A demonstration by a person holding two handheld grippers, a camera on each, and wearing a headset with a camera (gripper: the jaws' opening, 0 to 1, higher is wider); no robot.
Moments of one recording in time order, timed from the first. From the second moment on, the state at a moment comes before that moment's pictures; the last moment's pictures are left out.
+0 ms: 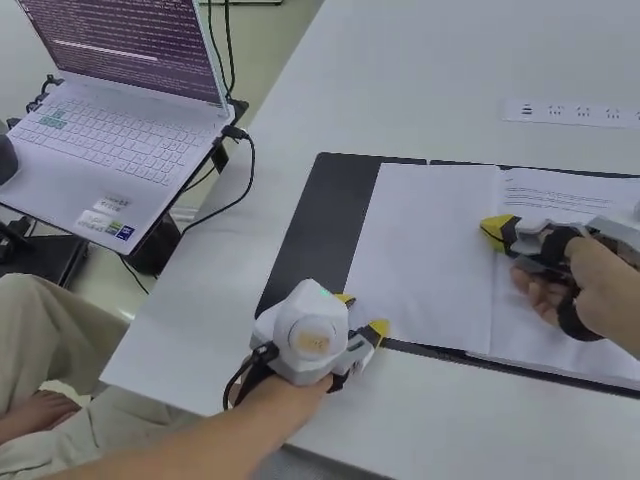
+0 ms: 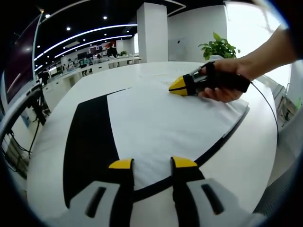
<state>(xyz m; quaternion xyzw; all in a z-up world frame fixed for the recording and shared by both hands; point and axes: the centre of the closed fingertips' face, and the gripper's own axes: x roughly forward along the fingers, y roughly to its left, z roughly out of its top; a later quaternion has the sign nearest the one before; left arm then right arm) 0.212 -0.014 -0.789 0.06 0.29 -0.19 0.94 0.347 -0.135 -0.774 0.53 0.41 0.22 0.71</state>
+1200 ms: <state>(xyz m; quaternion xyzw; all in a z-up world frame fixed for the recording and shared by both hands) 0.210 -0.015 -0.787 0.06 0.29 -0.19 0.94 0.181 -0.134 -0.784 0.51 0.49 0.27 0.66</state>
